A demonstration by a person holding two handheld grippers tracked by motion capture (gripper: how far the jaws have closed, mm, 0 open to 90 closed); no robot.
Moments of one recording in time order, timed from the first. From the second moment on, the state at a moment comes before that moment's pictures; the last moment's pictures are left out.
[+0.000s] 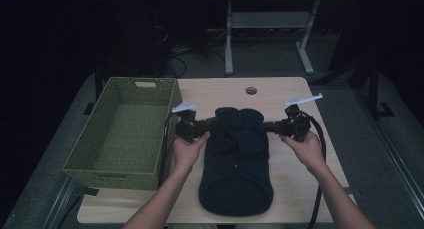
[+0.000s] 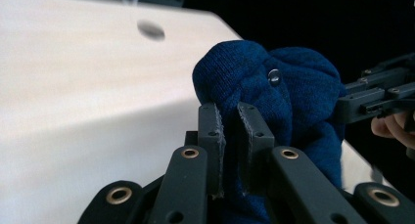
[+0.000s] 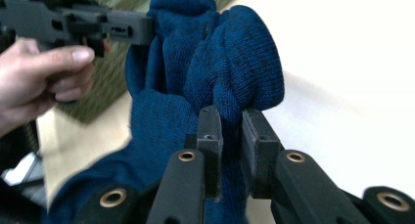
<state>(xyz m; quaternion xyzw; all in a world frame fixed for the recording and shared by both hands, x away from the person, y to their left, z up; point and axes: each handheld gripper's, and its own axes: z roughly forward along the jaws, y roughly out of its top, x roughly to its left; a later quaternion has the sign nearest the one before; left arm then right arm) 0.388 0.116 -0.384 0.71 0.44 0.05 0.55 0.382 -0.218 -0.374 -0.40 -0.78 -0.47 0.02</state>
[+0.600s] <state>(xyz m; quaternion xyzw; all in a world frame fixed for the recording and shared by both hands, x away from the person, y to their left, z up) 0.347 0.131 -0.415 0.72 0.42 0.02 0.55 0.351 -0.208 -0.395 -0.35 -0.81 -0.46 -0.02</state>
